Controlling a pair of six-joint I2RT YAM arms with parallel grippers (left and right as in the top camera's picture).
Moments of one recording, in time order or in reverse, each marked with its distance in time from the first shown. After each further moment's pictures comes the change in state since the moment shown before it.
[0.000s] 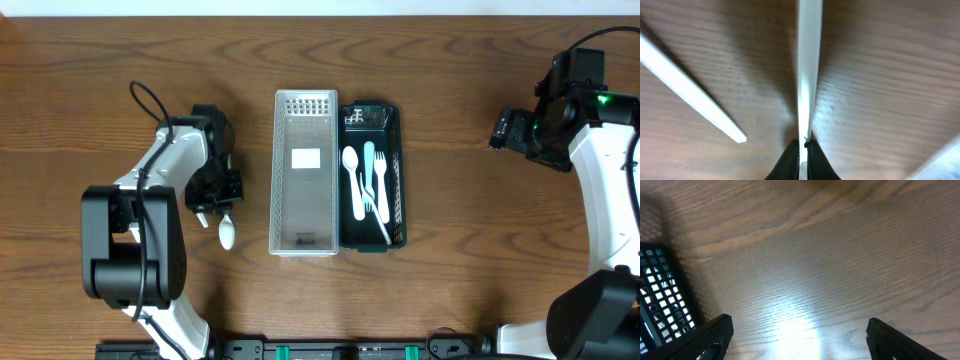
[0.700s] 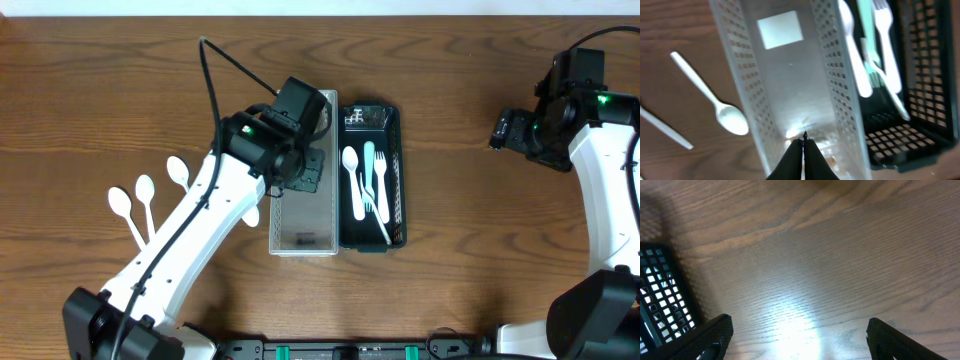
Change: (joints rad) left arm -0.473 -0.307 0.244 -0.061 -0.055 -0.084; right arm 0.000 0.000 0.000 0.000 0.000 0.000
